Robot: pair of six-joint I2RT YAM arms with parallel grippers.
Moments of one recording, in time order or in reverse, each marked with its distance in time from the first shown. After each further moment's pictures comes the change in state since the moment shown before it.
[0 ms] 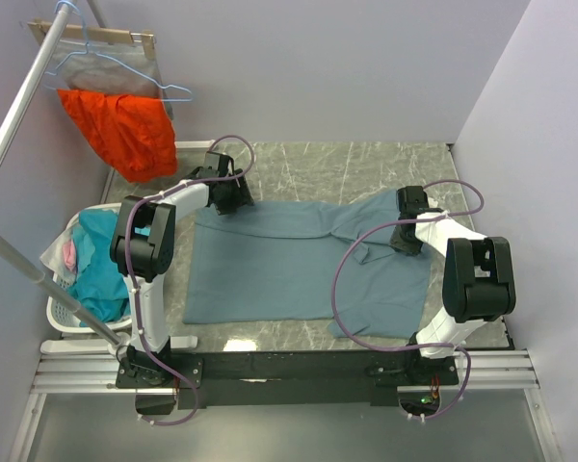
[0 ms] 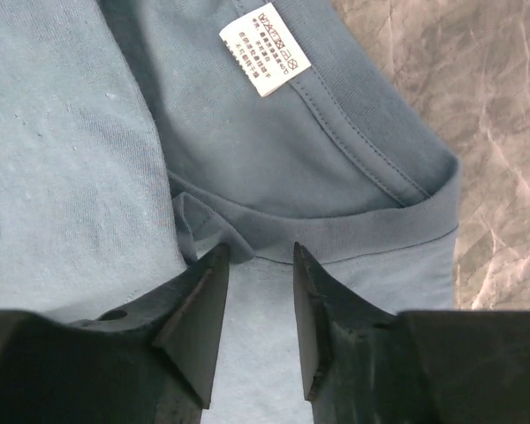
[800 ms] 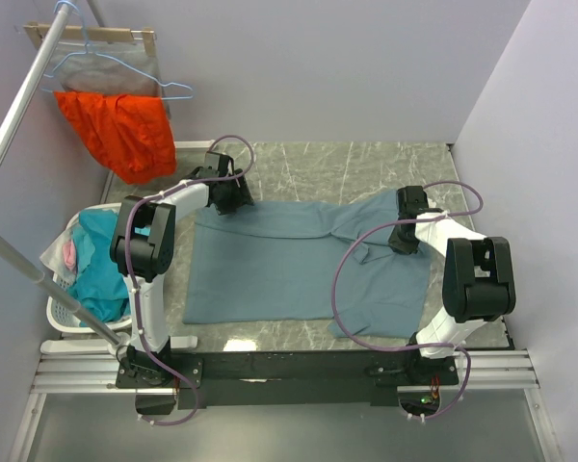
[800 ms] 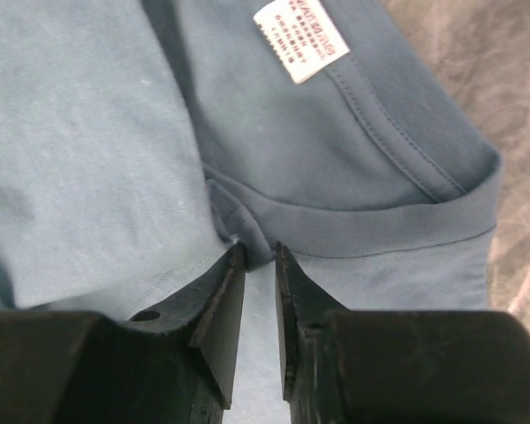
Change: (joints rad) left arm 0.000 0.000 0.000 0.001 0.000 -0.006; right arm 0.000 0.000 -0.002 0.010 -0.066 0.024
